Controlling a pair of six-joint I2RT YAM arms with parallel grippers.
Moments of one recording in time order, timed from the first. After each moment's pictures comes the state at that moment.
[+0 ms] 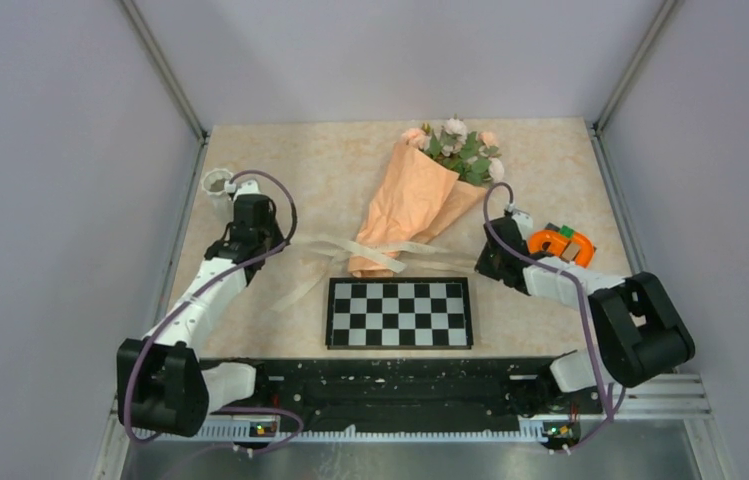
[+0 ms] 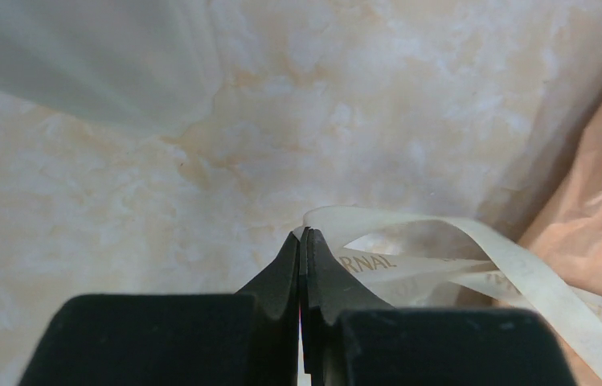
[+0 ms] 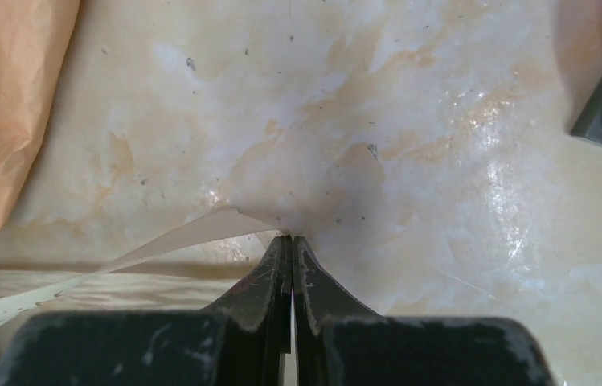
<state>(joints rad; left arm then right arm) -0.17 1.18 0.80 -0.33 -0.20 -0.44 0.41 1.43 0.61 -0.07 0.25 0.69</state>
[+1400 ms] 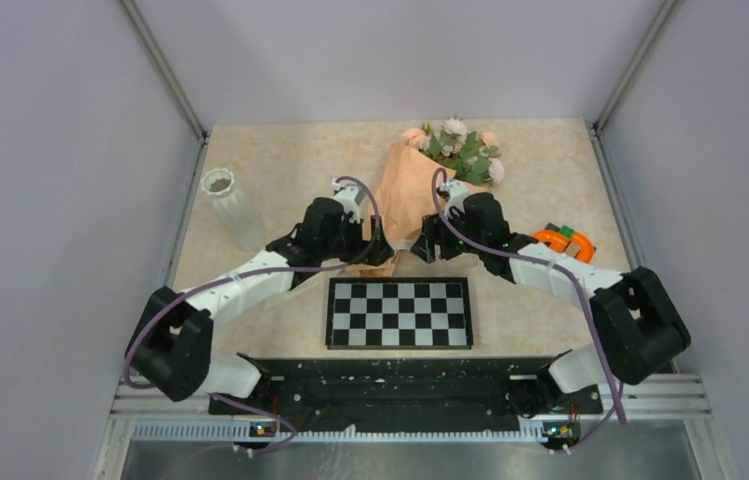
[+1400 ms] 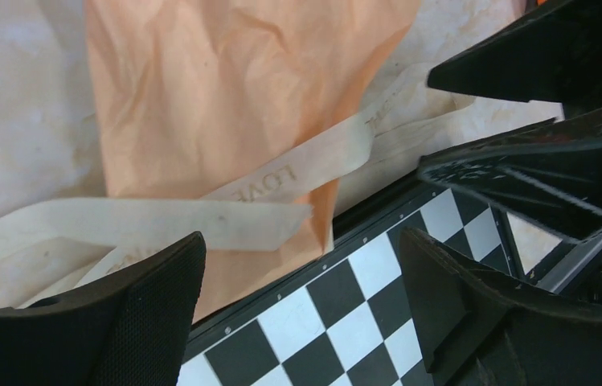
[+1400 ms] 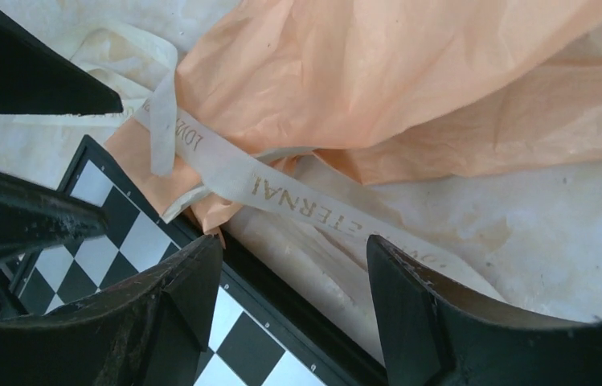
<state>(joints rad) -0.57 1.35 0.80 -0.04 0.20 -0.44 0.54 1.42 0.77 0.09 -0.27 0.27</state>
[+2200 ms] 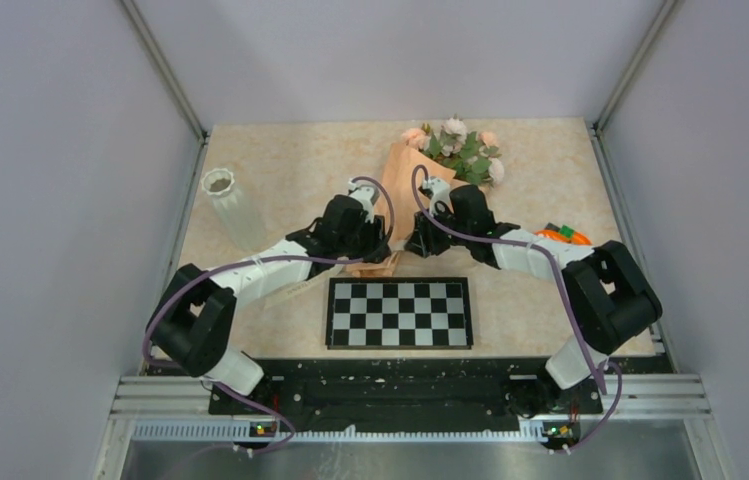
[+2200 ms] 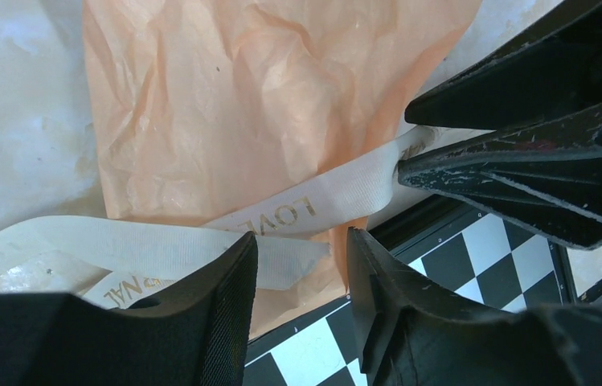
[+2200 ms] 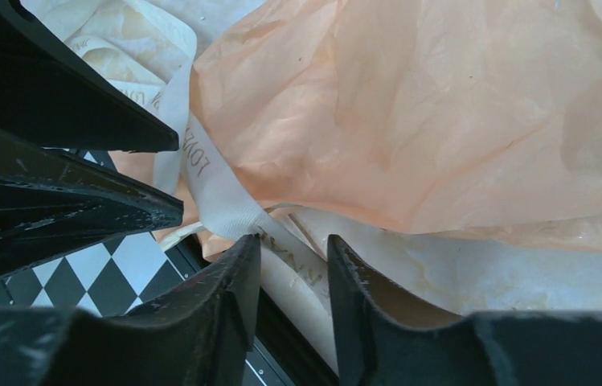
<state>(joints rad) -0.63 1.52 0.91 -0.08 0.10 -0.42 0.54 1.61 0.89 0.11 -0.40 0.18</state>
